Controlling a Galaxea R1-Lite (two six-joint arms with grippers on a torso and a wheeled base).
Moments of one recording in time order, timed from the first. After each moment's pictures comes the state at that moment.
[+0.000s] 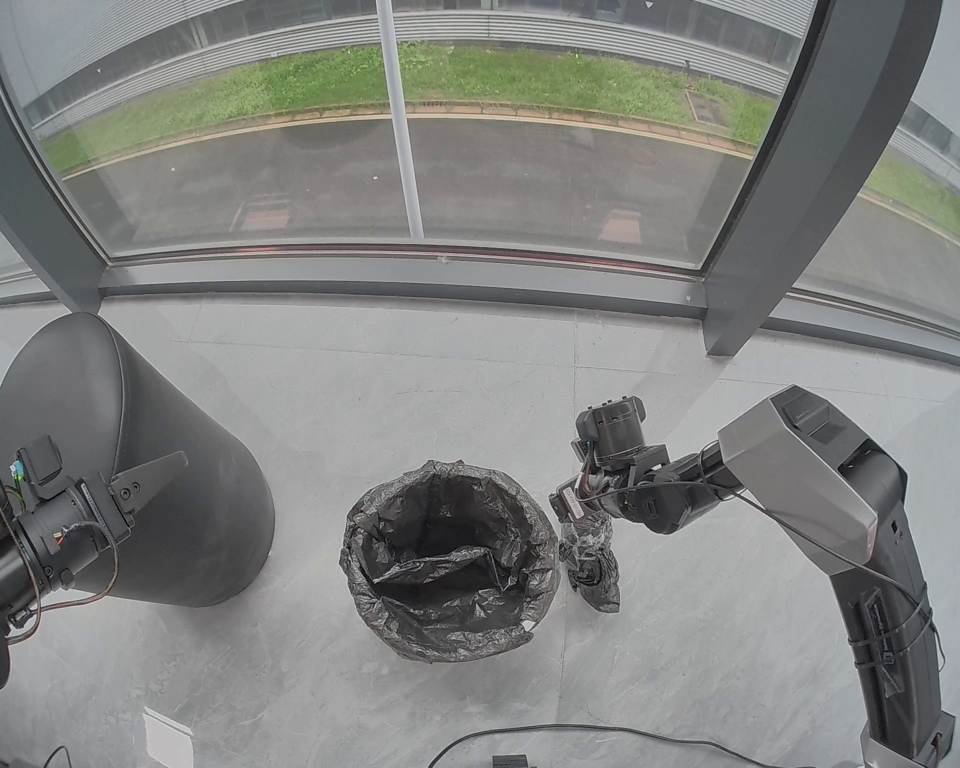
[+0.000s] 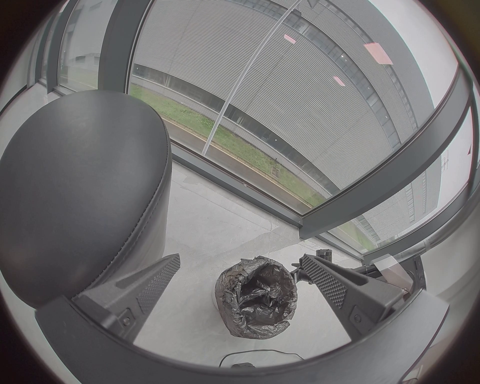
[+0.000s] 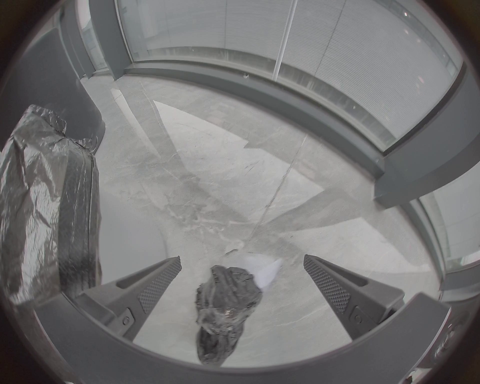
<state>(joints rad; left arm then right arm) 0.11 1.25 -0.34 -0.68 -0.44 -0.41 0.46 2.56 -1.59 -0.33 -0.28 -0.21</state>
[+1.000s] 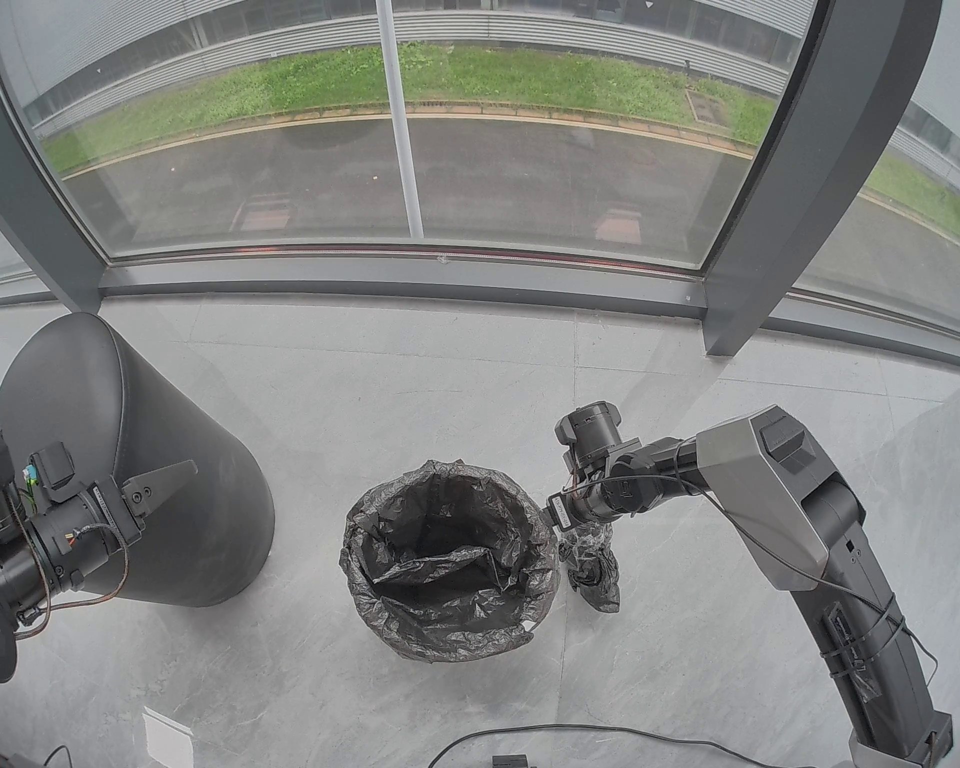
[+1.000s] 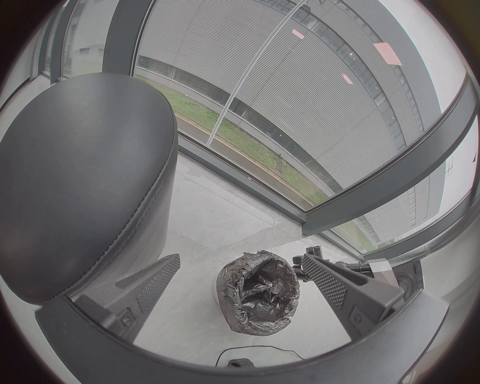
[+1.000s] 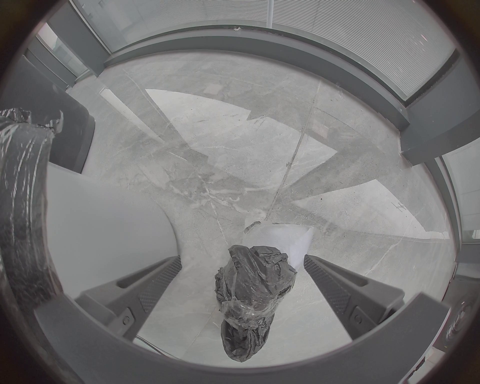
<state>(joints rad) 0.11 1.31 -0.34 -0.69 -0.44 -0.43 0.45 2.73 -1.98 0.12 -0.20 -0.02</state>
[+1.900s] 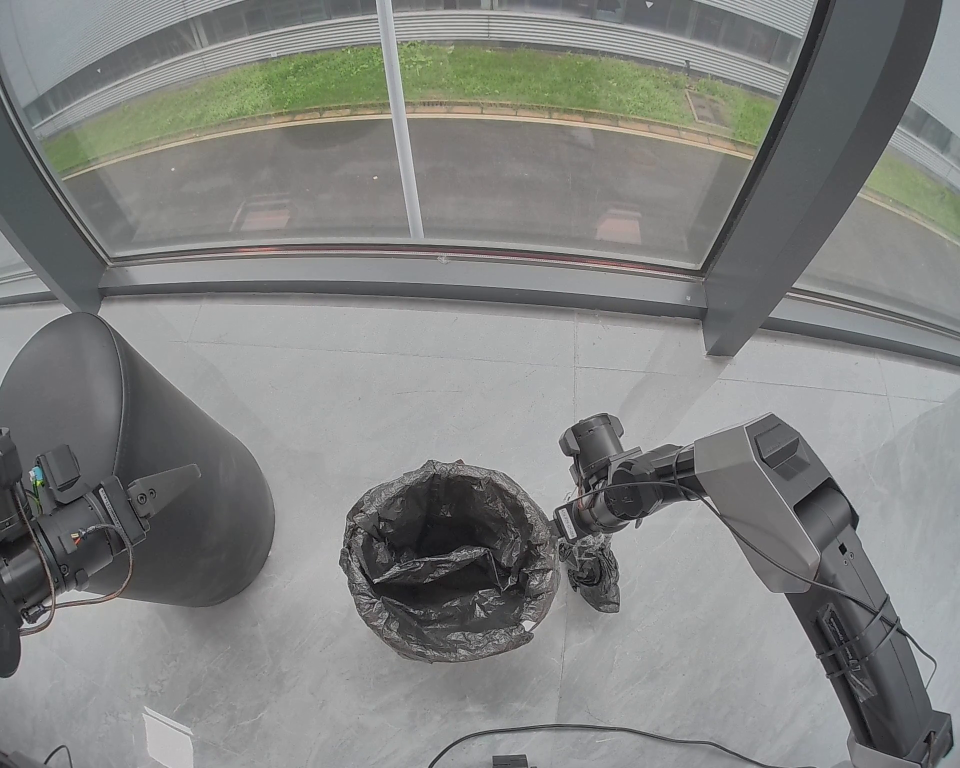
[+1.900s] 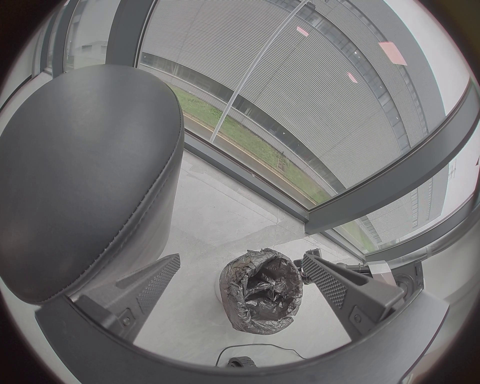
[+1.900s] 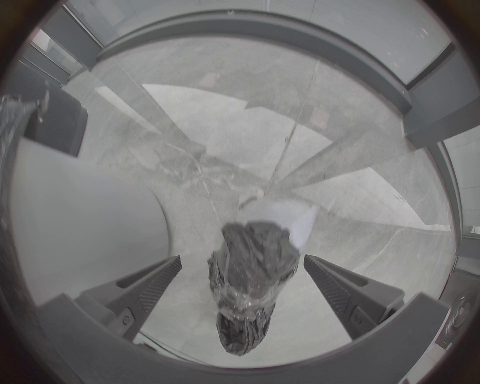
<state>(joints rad) 0.12 1.34 -0.34 -0.69 -0.44 -0.43 0.43 2.77 -2.00 0.17 -0.19 0.00</state>
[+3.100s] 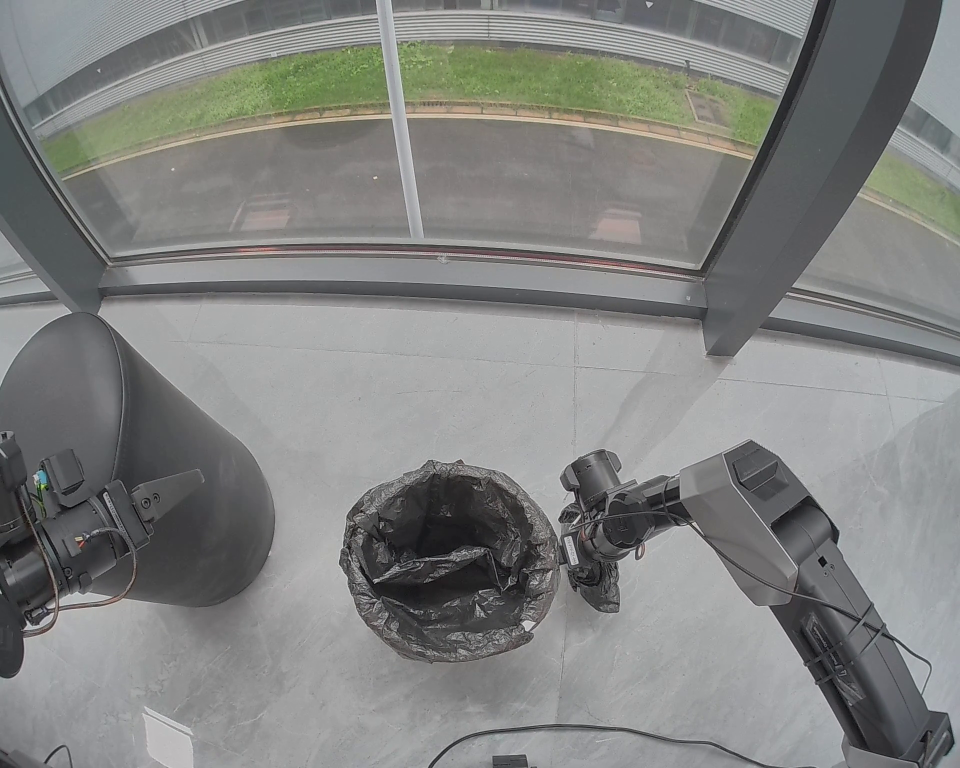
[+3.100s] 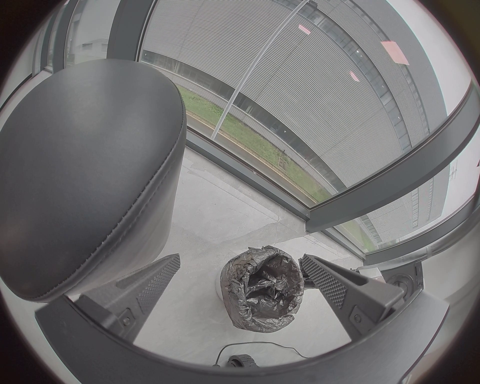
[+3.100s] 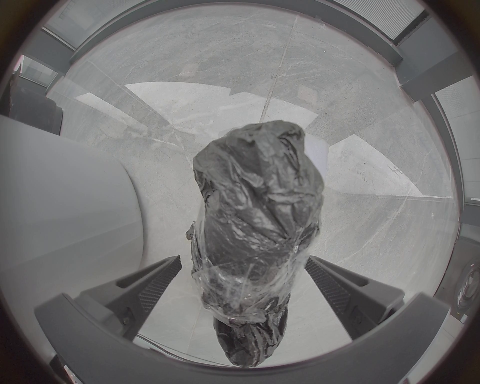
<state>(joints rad) 0.12 1.36 -0.34 -0.70 -0.44 -0.43 0.42 2.87 -2.00 0.17 -0.21 0.14</state>
